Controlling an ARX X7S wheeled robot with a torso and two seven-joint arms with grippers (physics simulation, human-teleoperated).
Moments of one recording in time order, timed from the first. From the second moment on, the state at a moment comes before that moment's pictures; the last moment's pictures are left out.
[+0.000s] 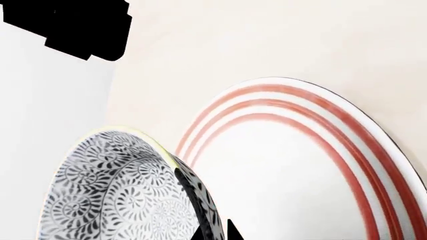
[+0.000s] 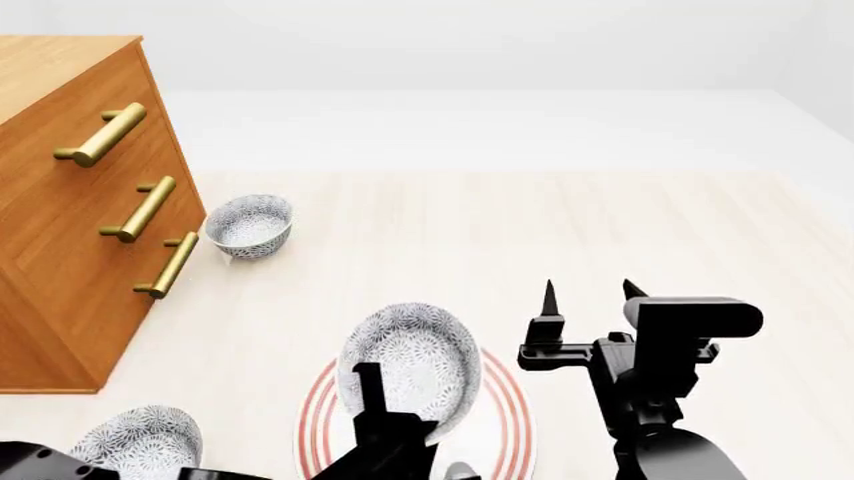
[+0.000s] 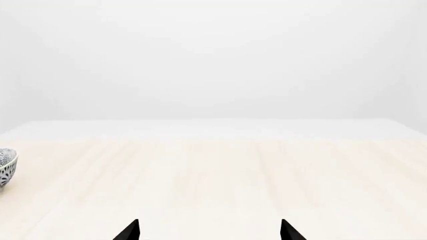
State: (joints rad) left arm -1.10 -0.50 1.49 0.75 -0.79 -1.30 -0.54; right arm 0.21 0.27 -0.11 -0.42 0.36 0.56 0.23
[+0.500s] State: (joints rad) left arm -1.09 -0.50 1.56 0.67 -0.74 -1.22 -0.50; right arm 0.20 0.28 -0.11 -0.41 0.36 0.54 0.24
